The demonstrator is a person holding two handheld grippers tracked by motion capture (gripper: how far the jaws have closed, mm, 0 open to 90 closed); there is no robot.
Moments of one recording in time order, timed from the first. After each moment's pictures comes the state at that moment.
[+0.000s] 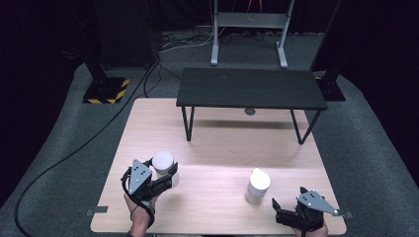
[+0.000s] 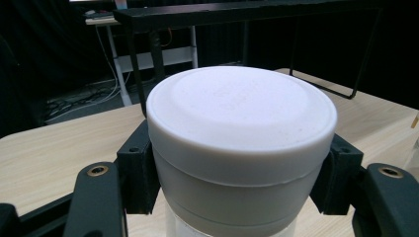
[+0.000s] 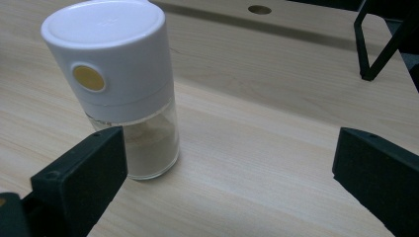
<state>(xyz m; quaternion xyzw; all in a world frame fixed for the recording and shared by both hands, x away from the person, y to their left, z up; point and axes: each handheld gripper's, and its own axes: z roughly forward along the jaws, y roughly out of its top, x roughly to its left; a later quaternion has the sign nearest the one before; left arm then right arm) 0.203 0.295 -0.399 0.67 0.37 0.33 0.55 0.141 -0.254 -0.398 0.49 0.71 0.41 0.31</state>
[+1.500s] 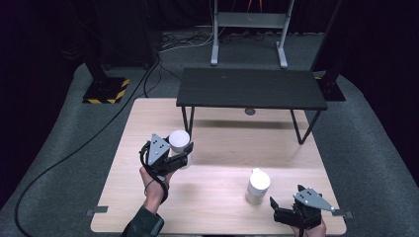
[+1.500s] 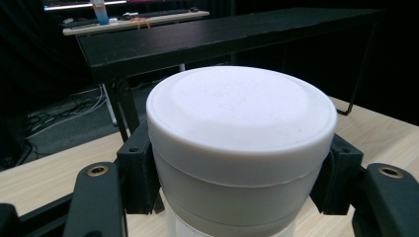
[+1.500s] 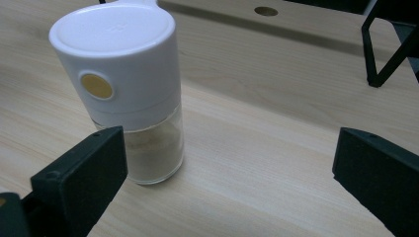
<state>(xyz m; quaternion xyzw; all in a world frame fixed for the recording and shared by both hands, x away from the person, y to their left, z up) 0.260 0.266 -0.365 0.69 0.35 0.32 0.55 0.147 -0.250 -0.394 0.48 0.72 0.40 0.31</state>
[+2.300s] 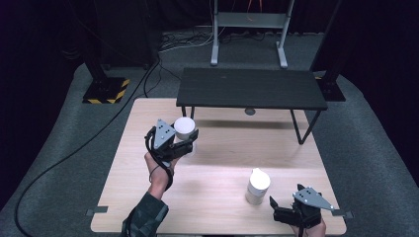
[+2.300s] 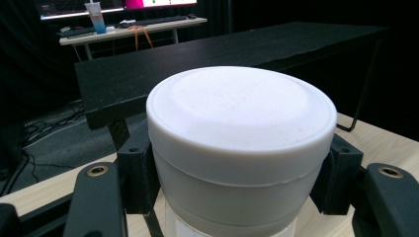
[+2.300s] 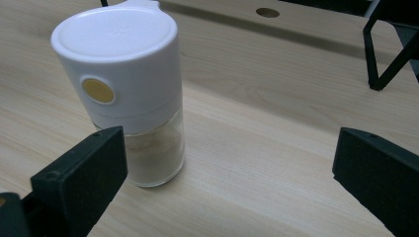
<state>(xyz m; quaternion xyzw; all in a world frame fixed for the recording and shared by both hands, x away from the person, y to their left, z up) 0.288 0.254 -0.340 0.69 0.34 0.32 0.55 0.150 -0.251 -0.392 0.48 0.72 0.40 0.31</state>
